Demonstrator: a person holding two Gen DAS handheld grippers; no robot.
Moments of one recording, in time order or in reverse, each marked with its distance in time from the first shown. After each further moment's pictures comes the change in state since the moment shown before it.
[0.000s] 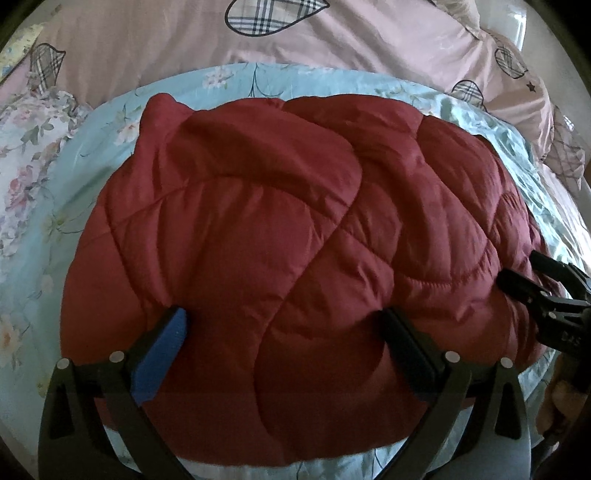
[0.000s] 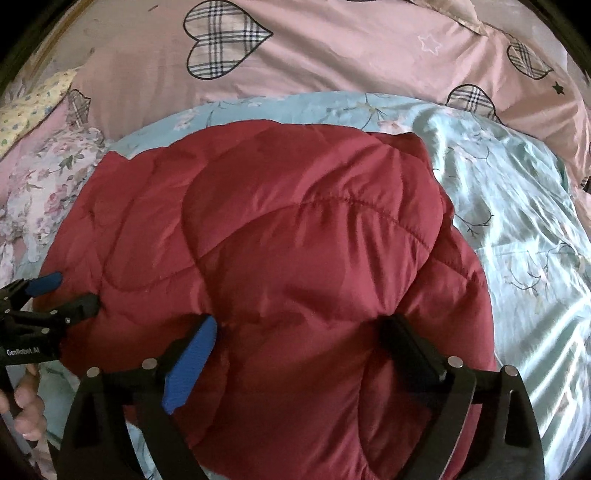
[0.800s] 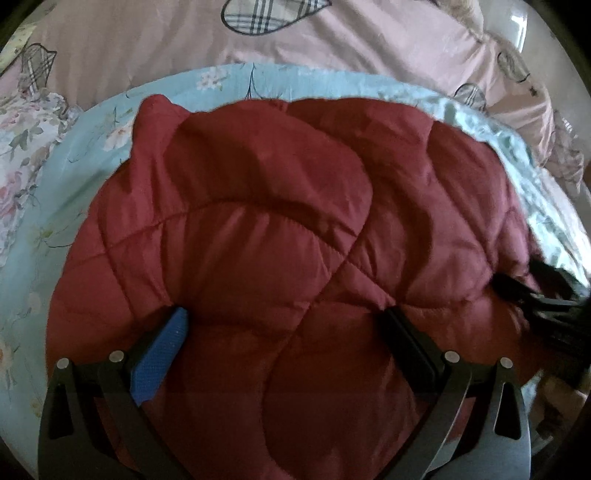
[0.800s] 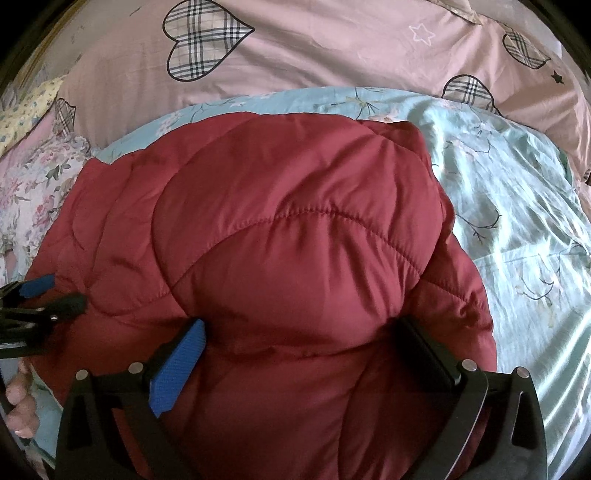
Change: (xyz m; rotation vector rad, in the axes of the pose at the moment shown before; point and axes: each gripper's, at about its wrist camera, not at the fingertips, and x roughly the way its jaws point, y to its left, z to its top) left arm 0.007 0.005 0.013 -0.007 -0.011 -0.029; right arm 0.025 -0.017 0.009 0.025 -0.009 0.005
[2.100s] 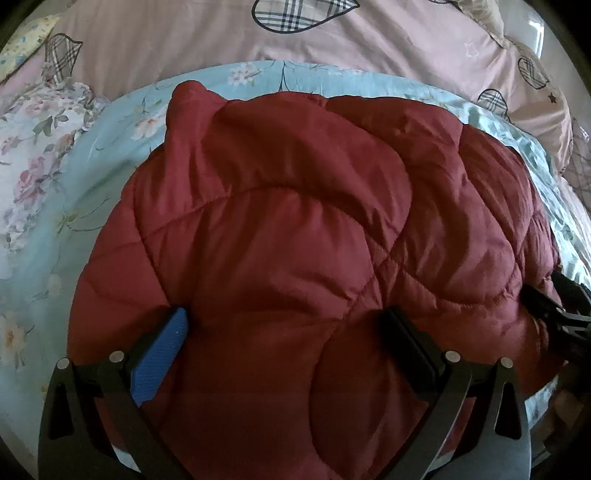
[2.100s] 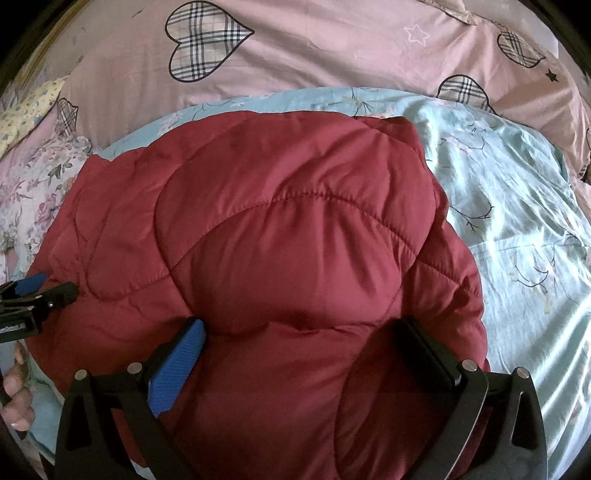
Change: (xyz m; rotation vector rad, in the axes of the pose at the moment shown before) left arm 0.009 0.013 -0.006 -0.037 -0.004 0.091; right arm -0.007 0.001 -0.012 0.004 -0.012 -0.006
